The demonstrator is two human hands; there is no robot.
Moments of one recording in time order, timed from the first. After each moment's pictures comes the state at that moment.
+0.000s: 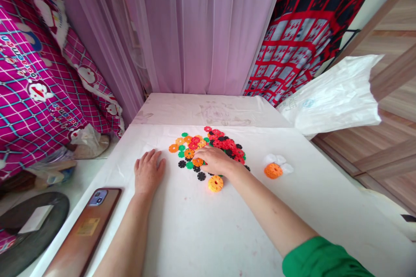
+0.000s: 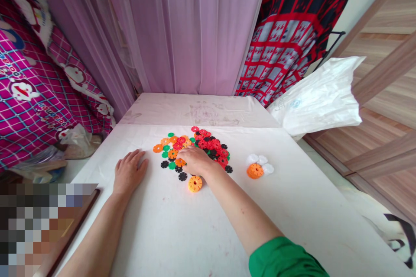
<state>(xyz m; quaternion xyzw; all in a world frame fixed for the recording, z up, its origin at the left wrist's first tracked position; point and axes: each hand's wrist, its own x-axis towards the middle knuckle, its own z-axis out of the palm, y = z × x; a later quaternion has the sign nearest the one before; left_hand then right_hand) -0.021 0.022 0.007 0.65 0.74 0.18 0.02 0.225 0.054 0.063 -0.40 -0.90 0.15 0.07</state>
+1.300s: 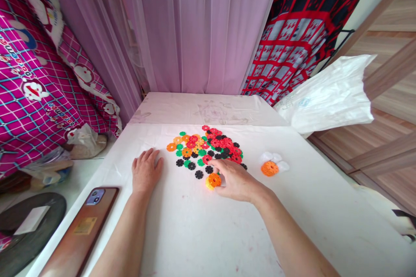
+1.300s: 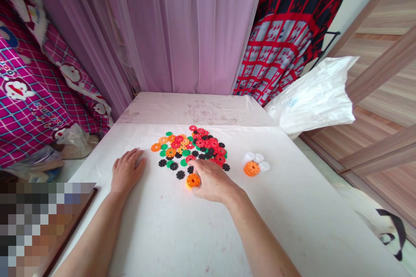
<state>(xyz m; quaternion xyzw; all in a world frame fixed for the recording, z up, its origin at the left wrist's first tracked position) -0.021 0.022 0.006 0.65 0.74 0.18 0.01 0.270 -0.024 0.075 -0.51 -0.82 0.23 0.13</state>
